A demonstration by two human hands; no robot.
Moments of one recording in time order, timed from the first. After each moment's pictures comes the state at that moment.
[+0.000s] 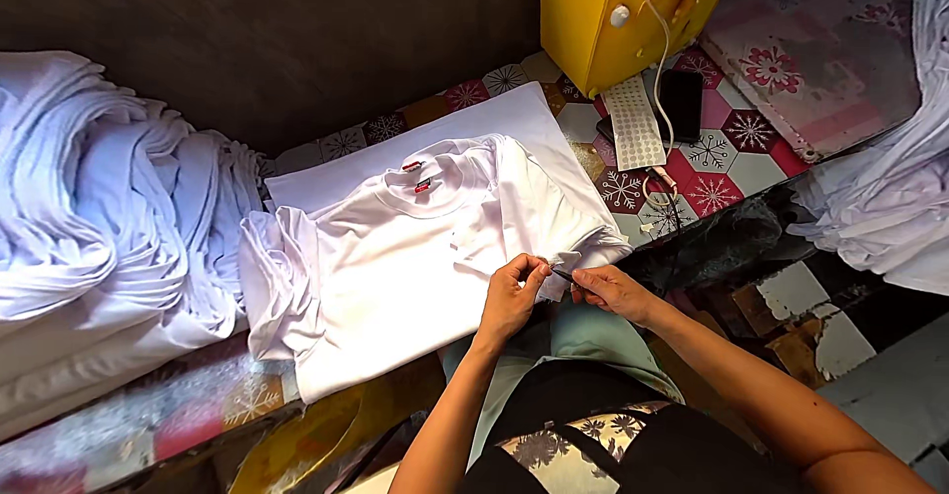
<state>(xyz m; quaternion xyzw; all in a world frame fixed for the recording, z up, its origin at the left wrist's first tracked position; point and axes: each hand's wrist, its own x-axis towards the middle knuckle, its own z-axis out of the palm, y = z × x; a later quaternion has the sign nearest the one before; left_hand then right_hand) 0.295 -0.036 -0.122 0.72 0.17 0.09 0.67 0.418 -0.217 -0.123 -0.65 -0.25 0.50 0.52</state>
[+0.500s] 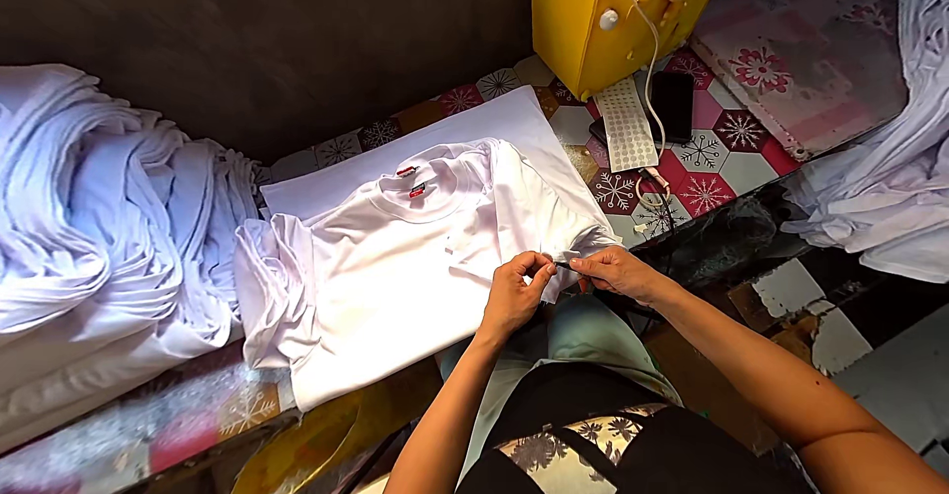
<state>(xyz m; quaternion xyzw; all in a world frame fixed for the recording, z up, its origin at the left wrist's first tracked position) 0.311 -0.038 -0.126 0.77 0.12 0.10 0.61 0.447 -0.217 -0.108 -0.68 -0.22 0.50 0.49</state>
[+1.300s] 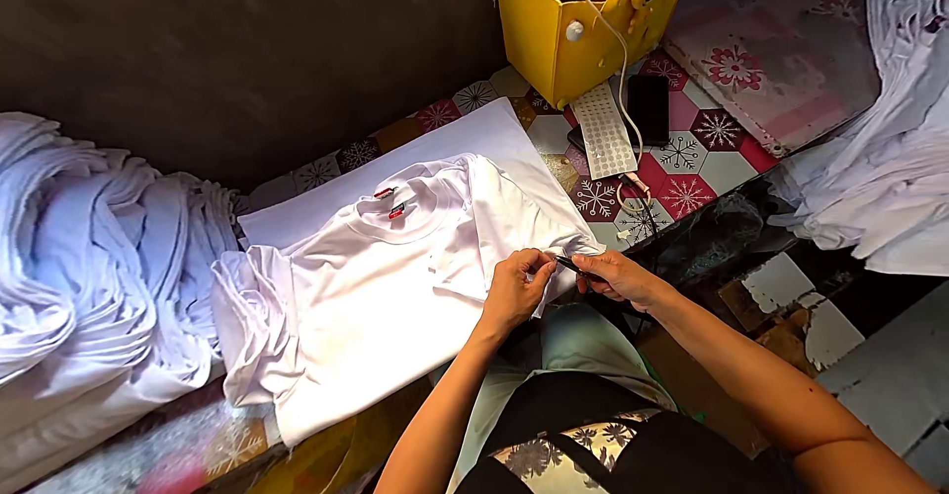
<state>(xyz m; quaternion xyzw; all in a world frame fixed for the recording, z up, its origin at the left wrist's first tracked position) 0.350 -0.044 -0.130 0.84 0.06 0.08 0.53 0.462 -0.235 -0.109 -0.65 -0.12 0.53 0.52</state>
